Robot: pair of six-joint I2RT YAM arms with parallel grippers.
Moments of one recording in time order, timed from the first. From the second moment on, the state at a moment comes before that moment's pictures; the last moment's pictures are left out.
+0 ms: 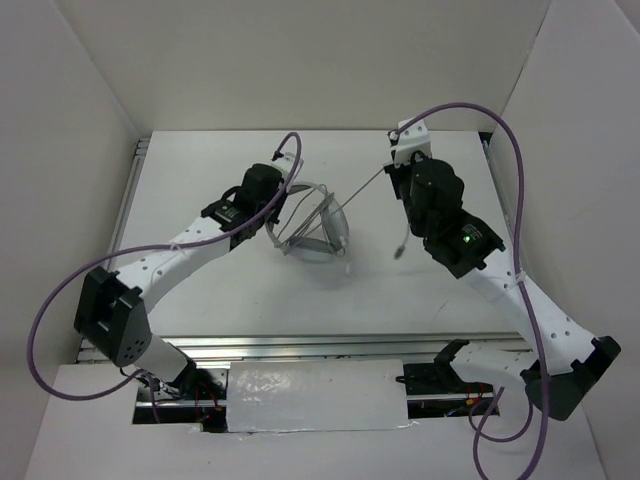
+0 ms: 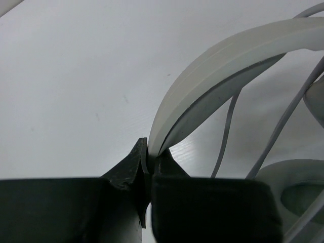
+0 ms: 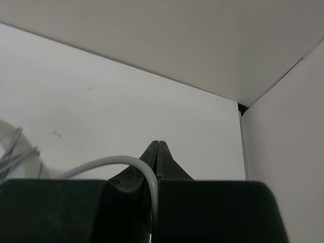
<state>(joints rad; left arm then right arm) -0.57 1.53 1.25 -0.33 -0.34 0.08 0.67 1.10 1.26 -0.28 0.62 -0.25</state>
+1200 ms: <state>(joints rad) -0.57 1.27 1.55 -0.24 0.16 -0.11 0.38 1.62 1.15 0.29 -0.64 0.18</state>
